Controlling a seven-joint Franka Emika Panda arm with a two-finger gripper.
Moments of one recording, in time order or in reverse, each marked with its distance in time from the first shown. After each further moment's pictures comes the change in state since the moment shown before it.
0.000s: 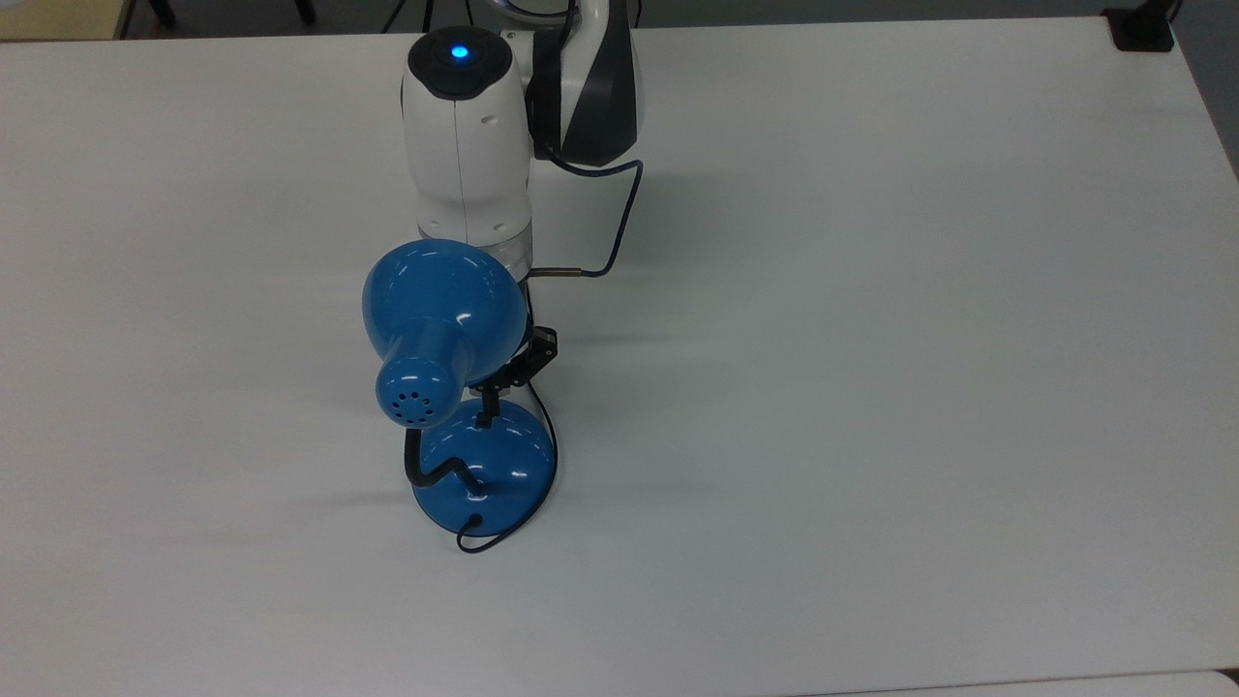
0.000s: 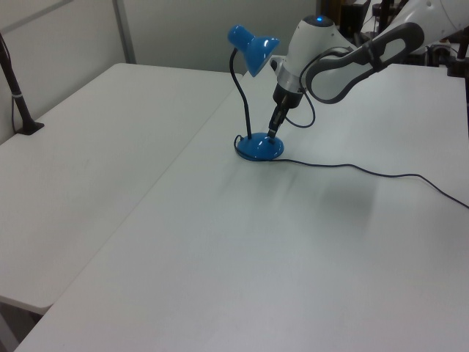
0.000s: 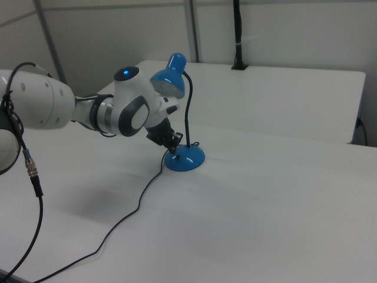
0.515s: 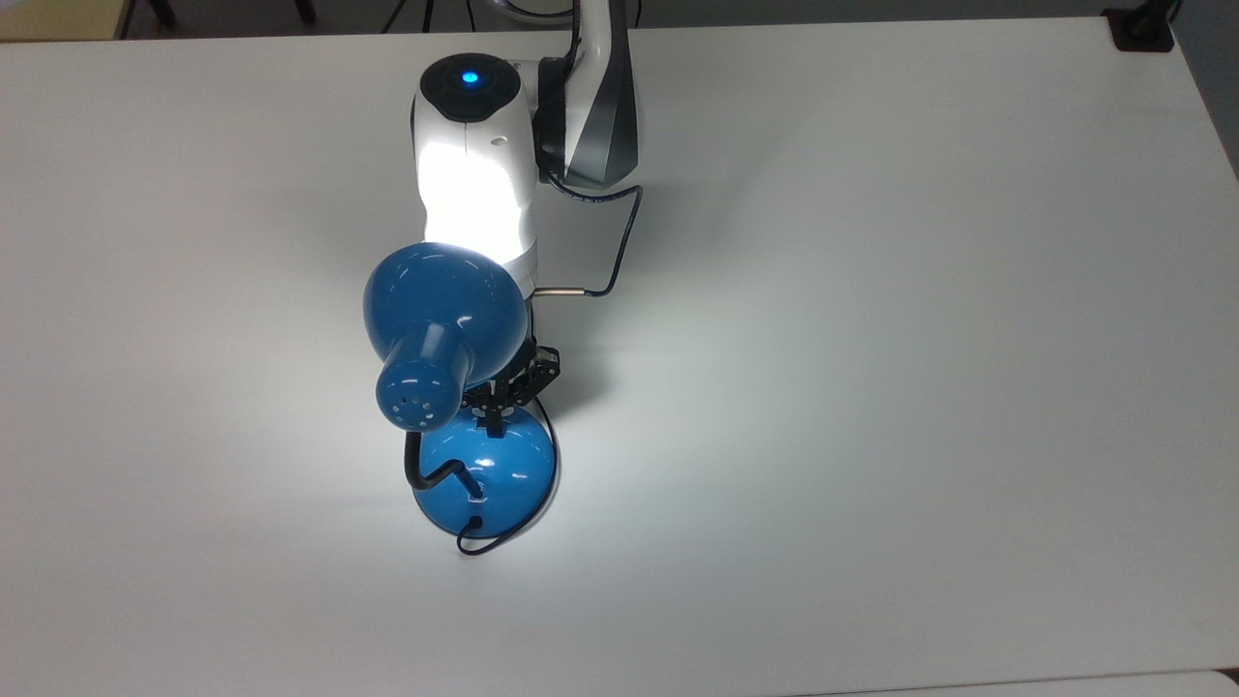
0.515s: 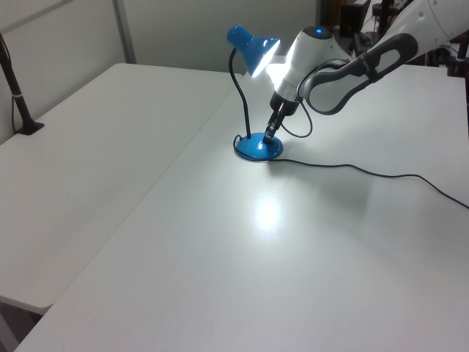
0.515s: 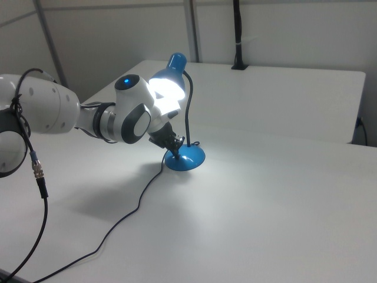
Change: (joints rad) arm 0.003 0.045 0.000 0.001 -0.007 0.088 0.000
